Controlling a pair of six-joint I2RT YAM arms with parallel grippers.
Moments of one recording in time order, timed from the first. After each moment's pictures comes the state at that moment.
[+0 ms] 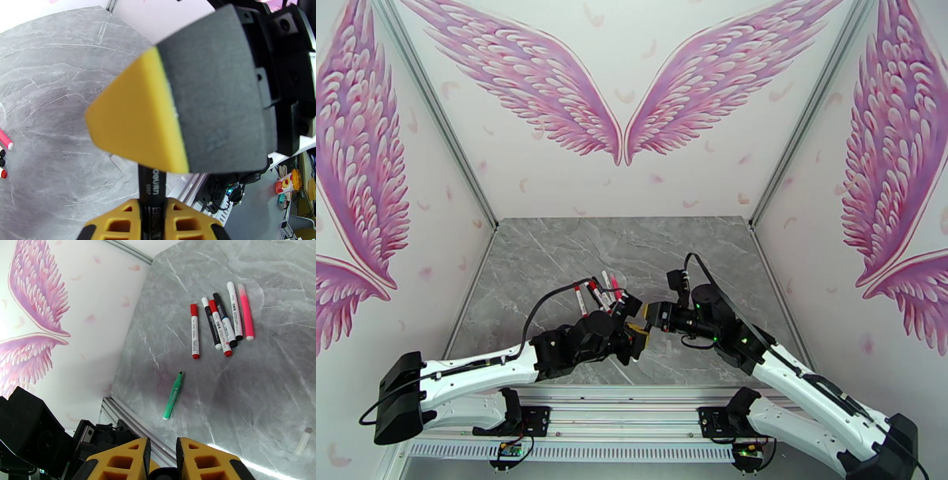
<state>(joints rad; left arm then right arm) -1.16 1.20 0.79 -0.05 -0.01 -0.53 0.68 0.90 0.73 -0.30 -0.31 0.84</state>
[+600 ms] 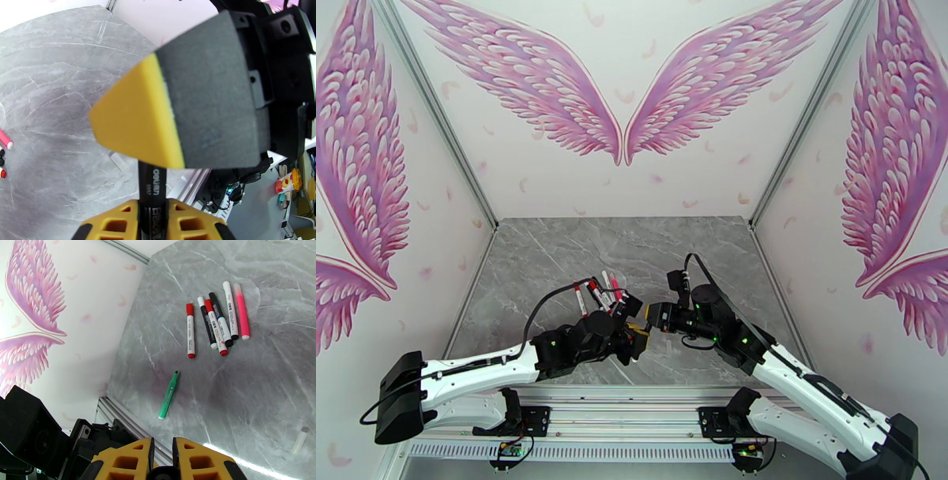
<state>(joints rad) -1.16 1.21 0.79 -0.04 0.00 -0.53 0.68 0.90 0.74 -0.32 -0.30 0.82</state>
